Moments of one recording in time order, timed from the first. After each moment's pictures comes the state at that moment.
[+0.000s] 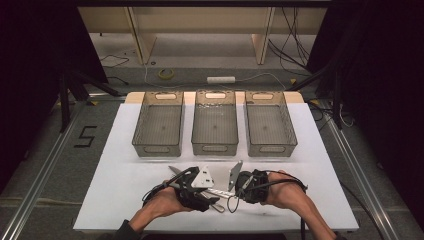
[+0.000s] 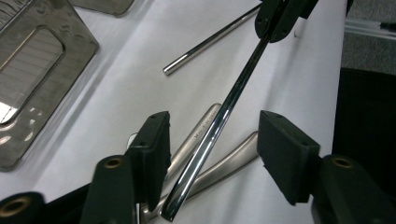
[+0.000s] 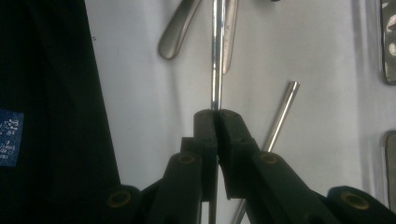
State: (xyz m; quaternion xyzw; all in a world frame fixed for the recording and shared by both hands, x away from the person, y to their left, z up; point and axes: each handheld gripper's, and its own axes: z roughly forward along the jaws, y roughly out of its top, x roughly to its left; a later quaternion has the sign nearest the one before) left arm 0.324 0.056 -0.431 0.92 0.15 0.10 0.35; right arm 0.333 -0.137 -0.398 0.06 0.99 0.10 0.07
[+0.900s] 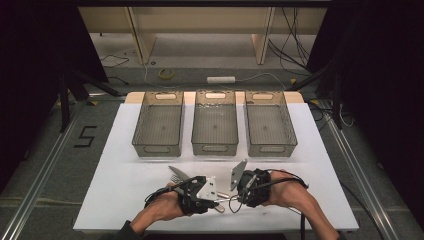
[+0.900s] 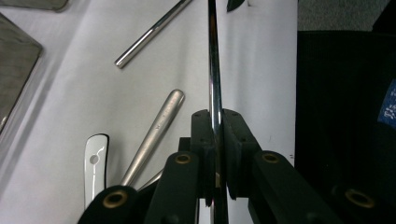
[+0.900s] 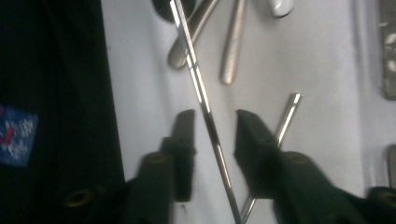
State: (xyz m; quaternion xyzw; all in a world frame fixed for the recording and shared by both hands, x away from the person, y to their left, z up) left arm 0.313 0.050 -0.433 0.94 0.08 0.07 0.32; right arm 0.333 -0.142 -0.393 0.06 0.99 0.13 0.06
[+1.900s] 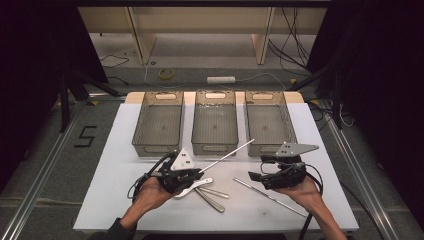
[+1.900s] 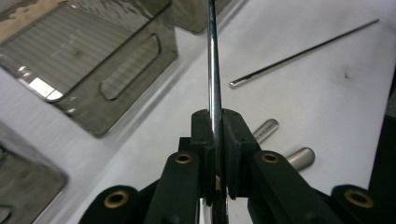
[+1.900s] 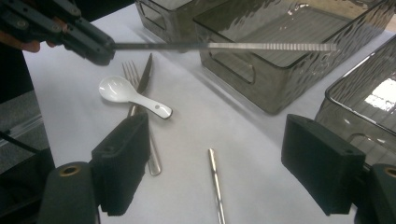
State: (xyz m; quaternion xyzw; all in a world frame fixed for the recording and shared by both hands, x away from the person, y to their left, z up) left arm 0.342 0.097 -0.404 0.87 0.26 0.14 0.39; right arm 0.353 -0.234 -0.399 0.31 0.83 0.45 0.09
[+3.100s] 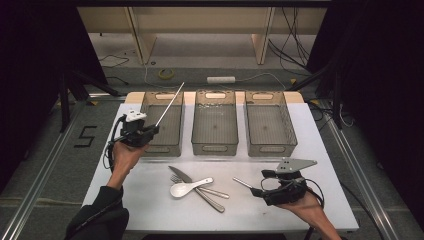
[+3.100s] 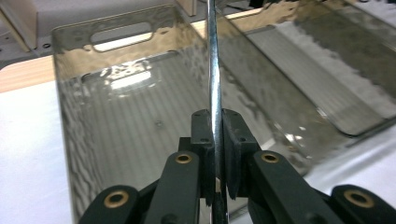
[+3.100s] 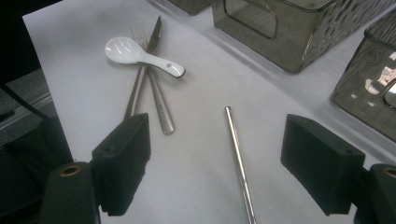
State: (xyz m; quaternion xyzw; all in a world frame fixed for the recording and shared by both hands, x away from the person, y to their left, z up) left arm 0.448 0.207 -0.403 0.74 0.49 0.24 0.40; right arm 0.328 -0.238 -0.426 0.31 0.84 0.43 0.08
